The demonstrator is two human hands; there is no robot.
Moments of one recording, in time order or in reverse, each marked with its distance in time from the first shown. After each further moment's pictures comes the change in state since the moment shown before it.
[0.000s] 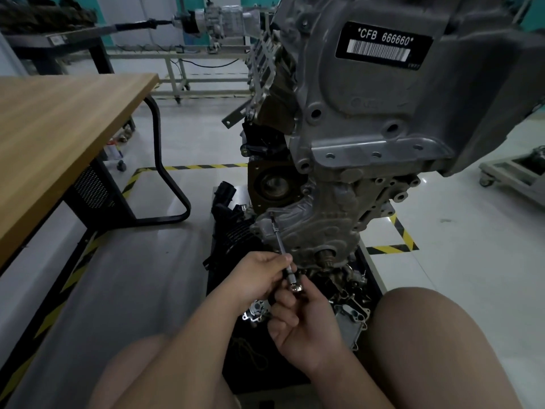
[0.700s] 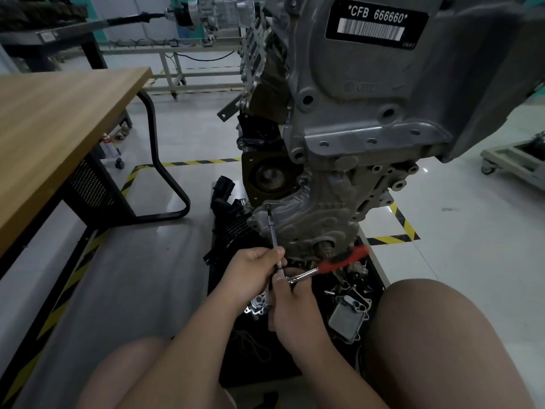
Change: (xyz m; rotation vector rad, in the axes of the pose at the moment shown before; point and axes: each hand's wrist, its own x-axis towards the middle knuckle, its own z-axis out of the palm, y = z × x) left_hand -0.002 -0.013 -0.002 -0.051 0.124 0.072; right_hand 0.003 0.016 -0.003 -1.027 0.243 -0.535
